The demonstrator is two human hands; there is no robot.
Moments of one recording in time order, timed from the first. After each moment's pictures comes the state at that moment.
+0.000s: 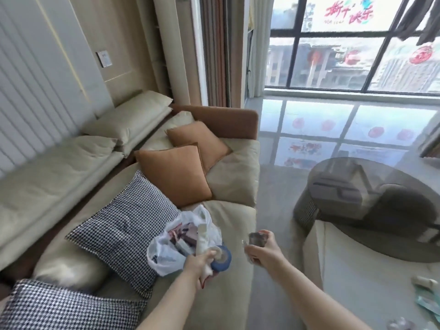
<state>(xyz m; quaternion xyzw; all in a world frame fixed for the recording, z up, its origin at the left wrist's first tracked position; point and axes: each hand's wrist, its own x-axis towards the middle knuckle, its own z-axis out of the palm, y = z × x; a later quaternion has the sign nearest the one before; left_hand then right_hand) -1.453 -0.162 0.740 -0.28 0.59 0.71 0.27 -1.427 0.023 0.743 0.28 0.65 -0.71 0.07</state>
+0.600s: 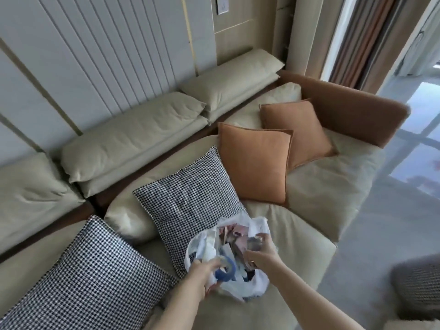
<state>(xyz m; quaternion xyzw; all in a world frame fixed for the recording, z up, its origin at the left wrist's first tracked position) -1.568 -0.222 0.683 -0.51 0.52 0.67 0.14 -1.650 -0.064 0.679 0.11 0.76 -0.55 0.34</state>
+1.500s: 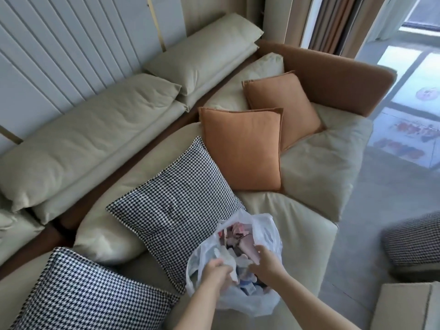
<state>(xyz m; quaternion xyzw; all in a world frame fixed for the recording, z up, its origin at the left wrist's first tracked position) -1.626 -0.250 0.602 -0.46 0.60 0.60 0.26 -1.670 -0.103 0.614 0.07 0.86 -0.32 0.40</state>
